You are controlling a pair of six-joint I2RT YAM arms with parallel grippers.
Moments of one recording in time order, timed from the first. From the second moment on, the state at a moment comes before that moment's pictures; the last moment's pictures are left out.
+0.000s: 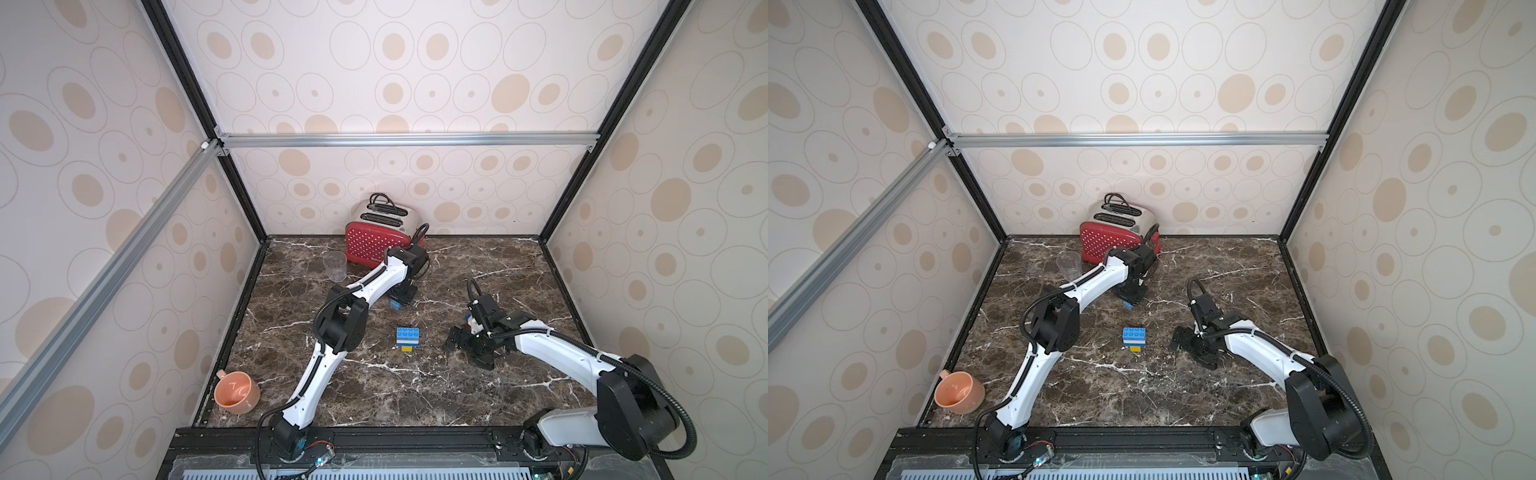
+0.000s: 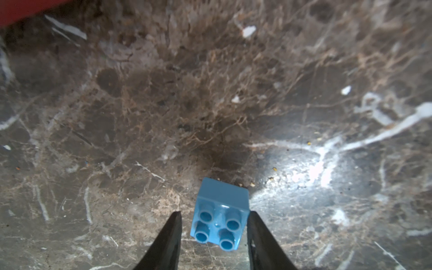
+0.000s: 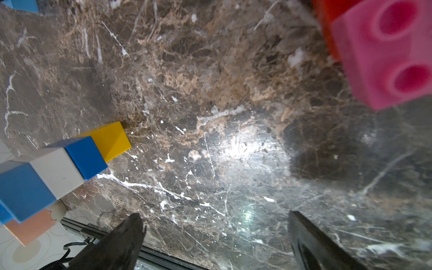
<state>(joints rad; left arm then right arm) -0.62 2.48 2.25 -1.23 -0.18 -0.15 0.46 1.36 0.79 -0.69 -0.30 0.84</state>
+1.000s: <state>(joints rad) -0.61 2.36 2.24 -1.29 -0.14 -0.31 0.46 1.32 0.78 -0.69 -0.30 0.84</state>
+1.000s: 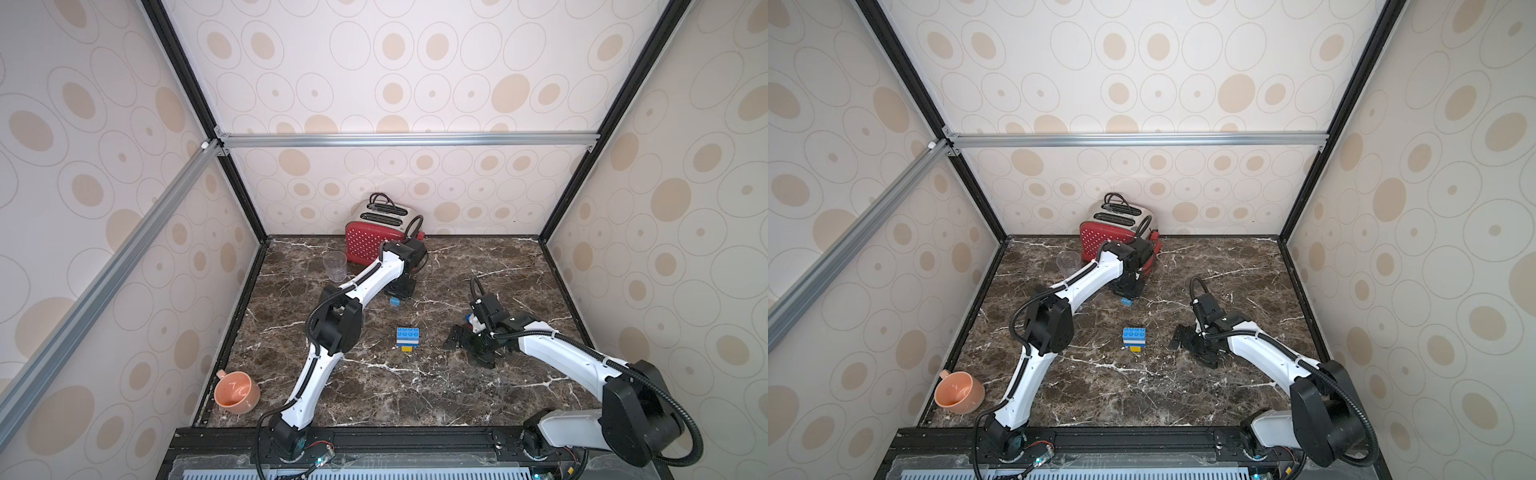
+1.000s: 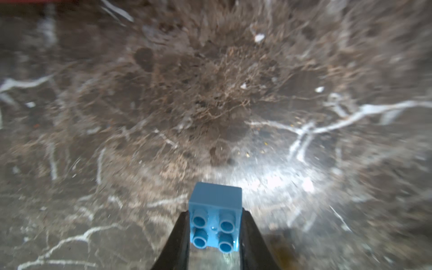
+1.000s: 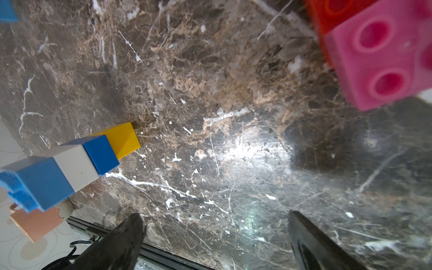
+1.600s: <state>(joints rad) -0.77 2.09 2.14 -1.44 -0.13 -0.52 0.46 1.25 0.77 -0.70 -0.30 0.84</state>
